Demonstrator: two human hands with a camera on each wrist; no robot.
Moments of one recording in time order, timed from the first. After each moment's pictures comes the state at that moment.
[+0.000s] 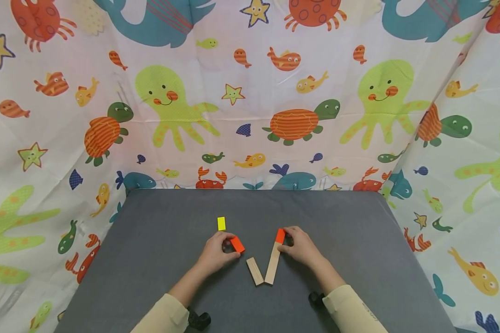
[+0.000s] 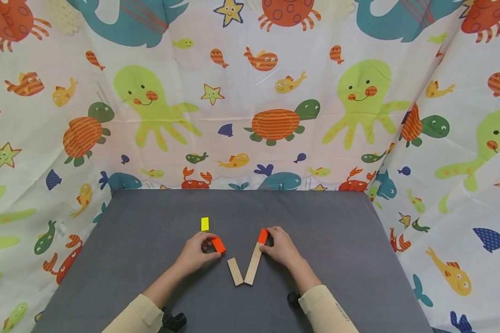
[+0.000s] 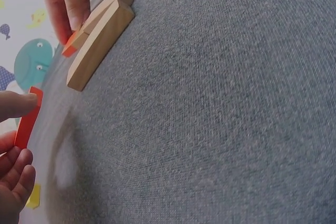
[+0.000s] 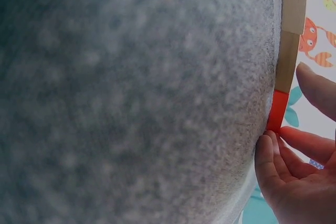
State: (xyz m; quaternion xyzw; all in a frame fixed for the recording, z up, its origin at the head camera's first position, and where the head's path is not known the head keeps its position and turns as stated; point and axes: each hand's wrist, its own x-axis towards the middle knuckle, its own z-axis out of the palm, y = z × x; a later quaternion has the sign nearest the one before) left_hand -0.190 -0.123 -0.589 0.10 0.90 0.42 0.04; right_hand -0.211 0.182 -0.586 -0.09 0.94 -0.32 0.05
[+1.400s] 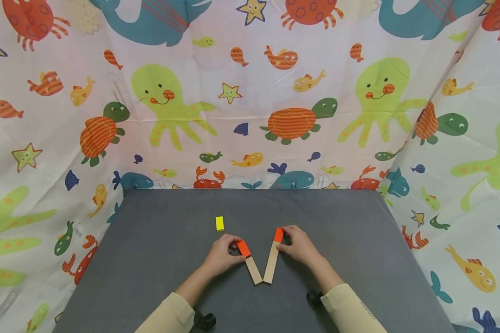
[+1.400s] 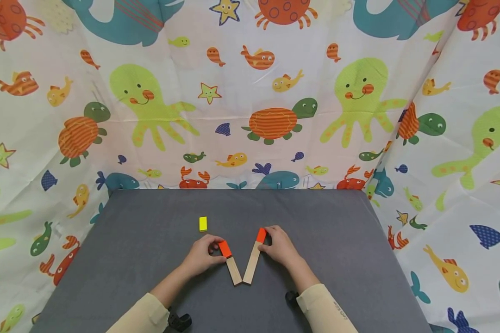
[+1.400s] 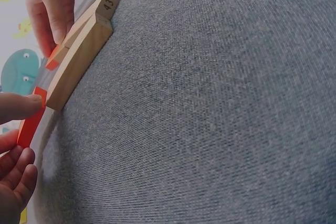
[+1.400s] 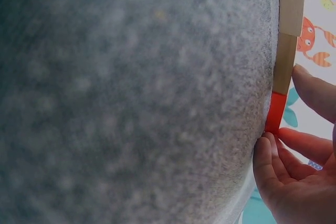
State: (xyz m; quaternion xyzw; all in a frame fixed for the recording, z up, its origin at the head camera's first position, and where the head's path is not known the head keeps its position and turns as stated) left_hand -0.192 -0.103 -0.600 0.12 0.90 0.41 0.07; right_hand -0.210 0.180 -0.585 -0.09 0.94 -0.32 0.05
